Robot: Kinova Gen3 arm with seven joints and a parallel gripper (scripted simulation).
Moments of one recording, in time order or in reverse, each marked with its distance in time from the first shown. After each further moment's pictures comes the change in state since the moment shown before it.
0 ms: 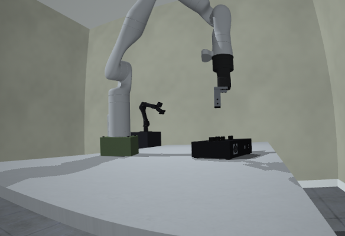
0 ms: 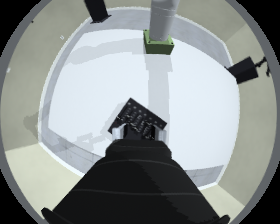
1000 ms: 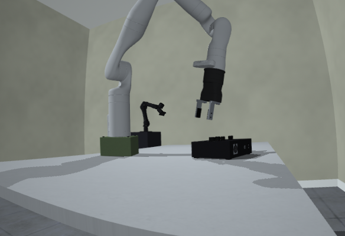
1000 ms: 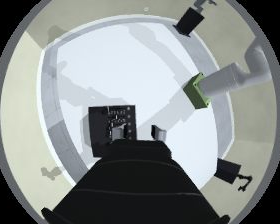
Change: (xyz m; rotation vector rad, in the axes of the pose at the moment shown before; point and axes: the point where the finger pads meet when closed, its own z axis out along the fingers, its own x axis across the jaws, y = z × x) arm 0.013 -0.048 0.038 0.126 0.134 -0.914
